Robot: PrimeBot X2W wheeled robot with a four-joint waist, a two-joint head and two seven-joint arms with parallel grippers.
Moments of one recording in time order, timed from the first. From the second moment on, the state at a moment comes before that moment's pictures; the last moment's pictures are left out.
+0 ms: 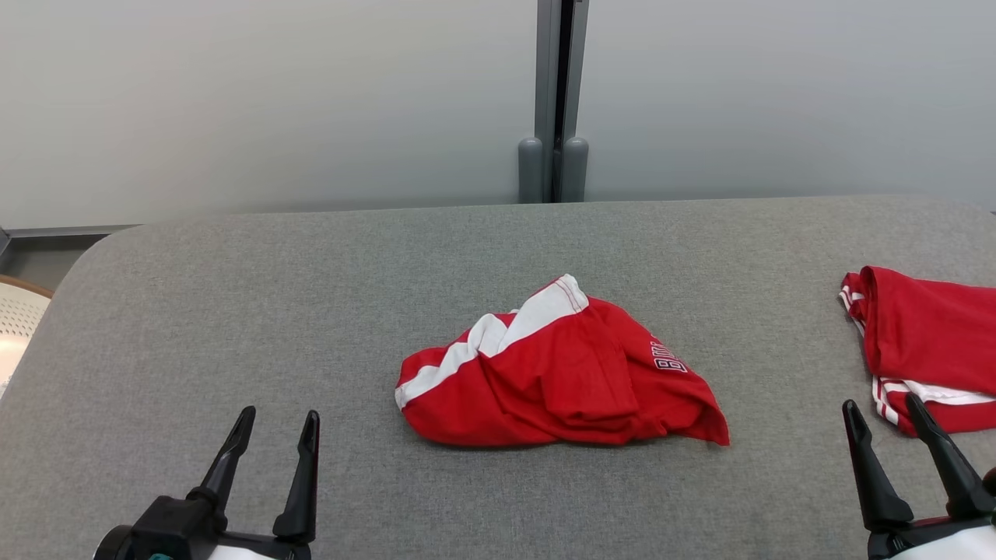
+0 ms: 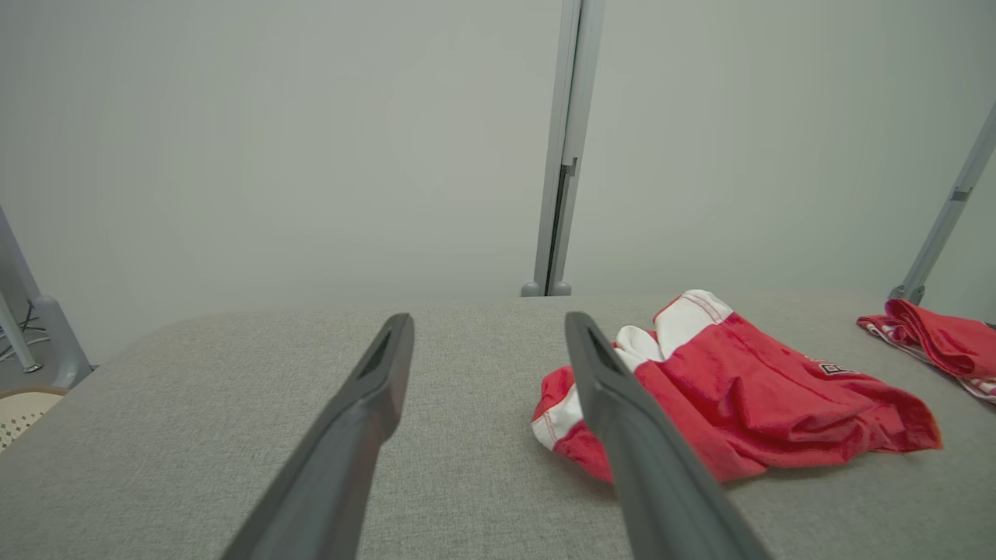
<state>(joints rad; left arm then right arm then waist) 0.10 0.26 -0.26 0.02 -0.39 0.08 -0.24 0.14 -0.30 0.07 0.01 0.38 0.13 -0.14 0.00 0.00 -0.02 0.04</state>
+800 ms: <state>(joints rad) -0.14 0.10 -0.39 0.04 -0.27 0.10 -0.26 -0.10 -0.40 0.35 0.15 0.53 0.13 -0.02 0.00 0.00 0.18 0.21</state>
